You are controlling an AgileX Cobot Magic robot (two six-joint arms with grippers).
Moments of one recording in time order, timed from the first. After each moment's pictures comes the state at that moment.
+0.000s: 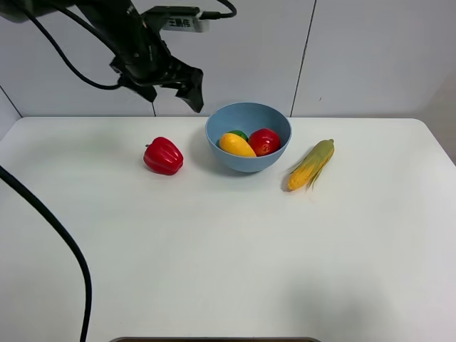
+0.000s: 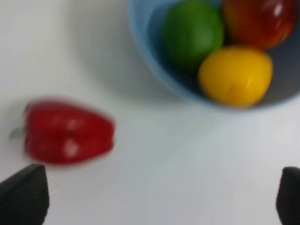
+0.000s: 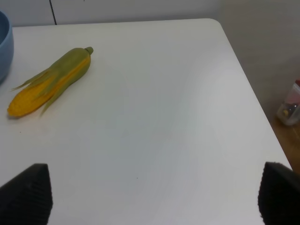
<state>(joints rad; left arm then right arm) -0.46 1.95 -1.81 -0.14 1.05 0.08 0.01 0.00 -0.57 -0.13 1.10 0.12</state>
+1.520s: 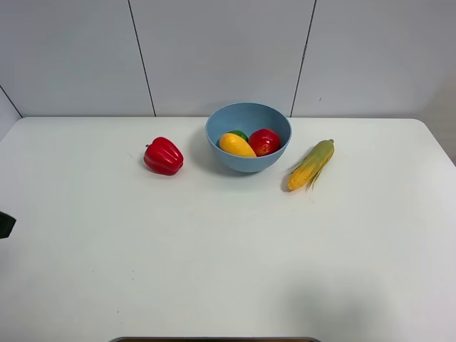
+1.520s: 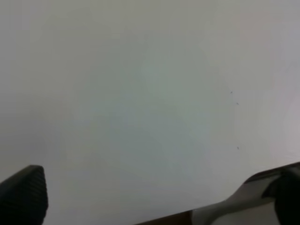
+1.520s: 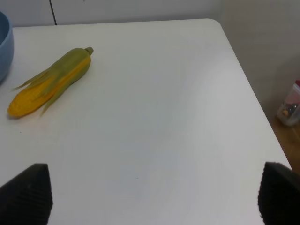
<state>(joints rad) -0.31 0.74 -0.84 0.03 1.21 0.01 0.01 0.00 -0.57 -0.13 1.10 0.12</state>
